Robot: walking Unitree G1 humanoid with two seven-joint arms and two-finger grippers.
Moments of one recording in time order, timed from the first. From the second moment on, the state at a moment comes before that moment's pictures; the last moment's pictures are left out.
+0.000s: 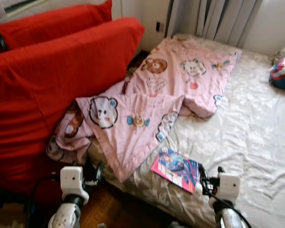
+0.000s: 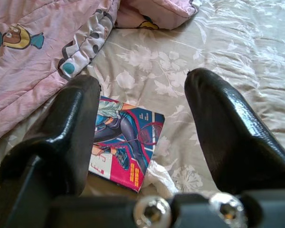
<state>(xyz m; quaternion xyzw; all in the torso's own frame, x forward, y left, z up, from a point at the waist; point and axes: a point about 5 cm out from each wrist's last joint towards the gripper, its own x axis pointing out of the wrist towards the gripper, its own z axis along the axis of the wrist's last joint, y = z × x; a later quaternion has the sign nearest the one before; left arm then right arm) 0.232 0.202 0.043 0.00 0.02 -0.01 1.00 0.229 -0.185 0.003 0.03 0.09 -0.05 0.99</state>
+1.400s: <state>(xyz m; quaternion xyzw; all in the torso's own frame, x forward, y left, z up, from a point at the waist) 0.224 0.203 0.037 0.00 0.05 -0.01 1.00 0.241 -0.177 0.001 0.05 0.10 -0.04 0.99</state>
